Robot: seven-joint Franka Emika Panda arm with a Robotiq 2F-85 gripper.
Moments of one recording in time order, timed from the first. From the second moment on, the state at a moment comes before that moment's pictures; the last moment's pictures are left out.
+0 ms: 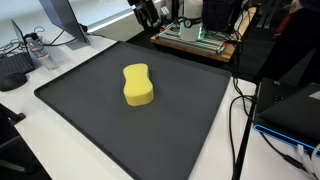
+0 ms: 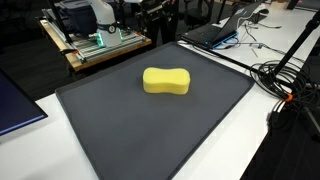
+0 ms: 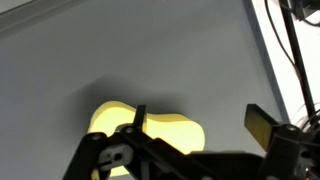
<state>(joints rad) -0.06 -0.11 -0.03 -2.36 0.44 2.14 0.09</state>
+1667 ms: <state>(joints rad) 0.01 0.31 0.05 -2.13 0.36 2.68 -0.18</state>
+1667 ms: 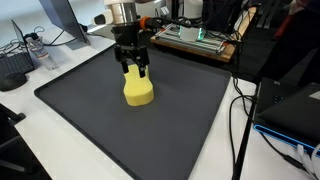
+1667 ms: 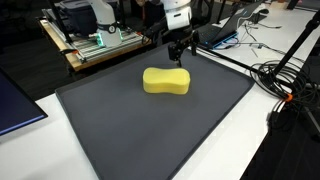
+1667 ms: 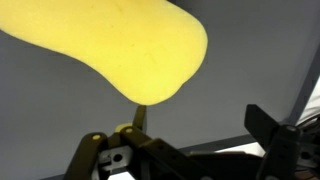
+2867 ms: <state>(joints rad) 0.04 0.50 0.01 -2.12 0.13 3.00 -0.03</state>
